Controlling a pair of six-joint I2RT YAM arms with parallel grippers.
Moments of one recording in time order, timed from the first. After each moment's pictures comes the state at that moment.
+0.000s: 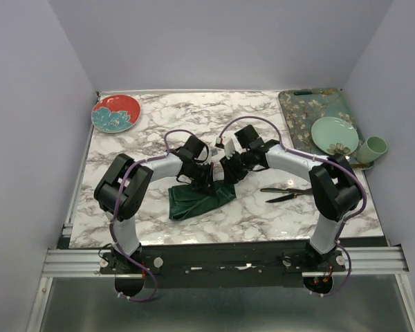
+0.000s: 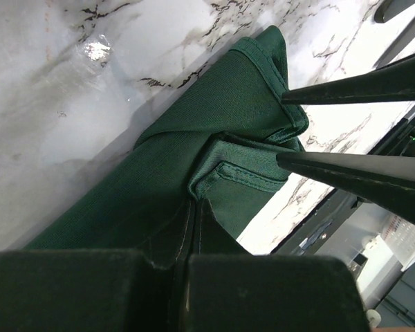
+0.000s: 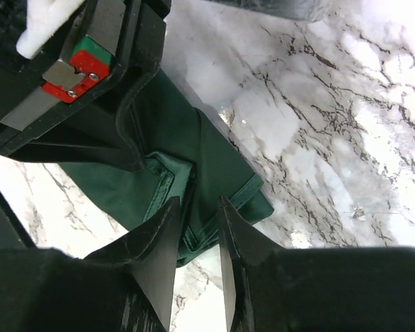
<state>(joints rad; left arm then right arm) -0.56 1.84 1.04 -0.33 0.58 -0.46 0.58 1.81 1.18 -0.42 -0.51 -0.17</state>
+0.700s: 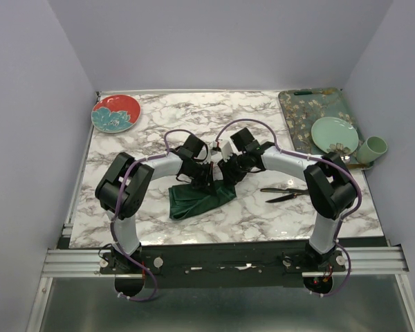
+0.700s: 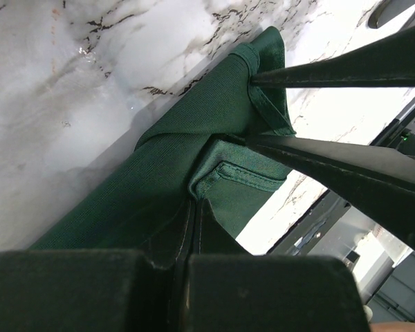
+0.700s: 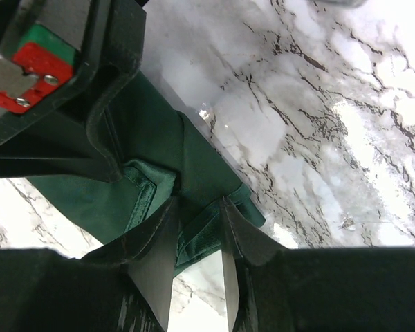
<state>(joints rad) -0.55 1.85 1.05 -0.33 0.61 -0.46 0.62 1.85 1.18 -0.39 -0.43 -0.20</state>
